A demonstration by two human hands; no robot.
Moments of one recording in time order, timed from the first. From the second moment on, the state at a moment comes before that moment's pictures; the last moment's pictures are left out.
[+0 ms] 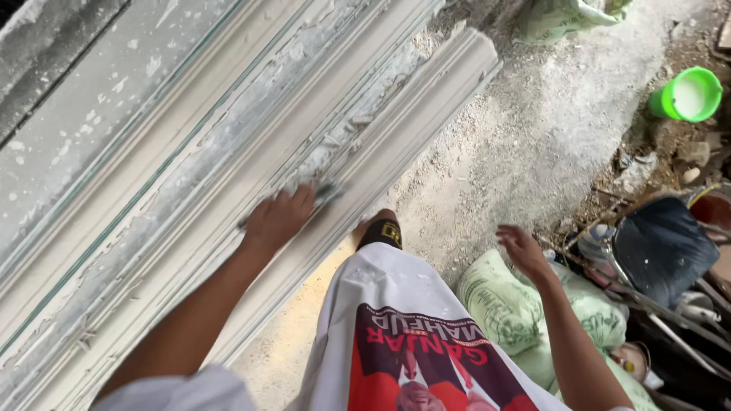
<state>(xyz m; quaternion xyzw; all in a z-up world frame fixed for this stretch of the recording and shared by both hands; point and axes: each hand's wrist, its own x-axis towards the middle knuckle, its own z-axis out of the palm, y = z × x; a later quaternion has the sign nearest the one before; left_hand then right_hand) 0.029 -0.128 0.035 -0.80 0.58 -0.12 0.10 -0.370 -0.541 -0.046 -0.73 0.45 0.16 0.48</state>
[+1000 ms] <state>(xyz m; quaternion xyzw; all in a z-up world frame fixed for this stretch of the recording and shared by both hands) -0.021 -0.589 0.054 -0.56 -0.02 0.43 -0.71 -0.093 -0.709 0.067 -0.66 0.22 0.24 0.67</state>
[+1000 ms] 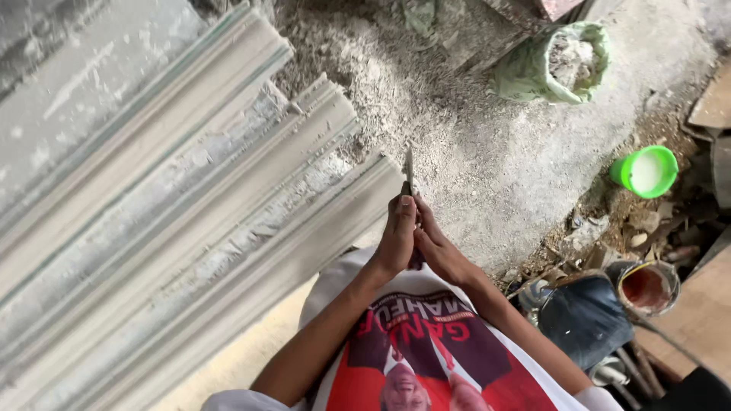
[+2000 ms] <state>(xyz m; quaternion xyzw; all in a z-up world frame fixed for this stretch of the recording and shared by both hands) 0.030 -0.541 -0.013 -0.95 0.19 -0.22 -0.10 -0.095 -0.854 0.014 -0.89 0.01 0.18 0.42</state>
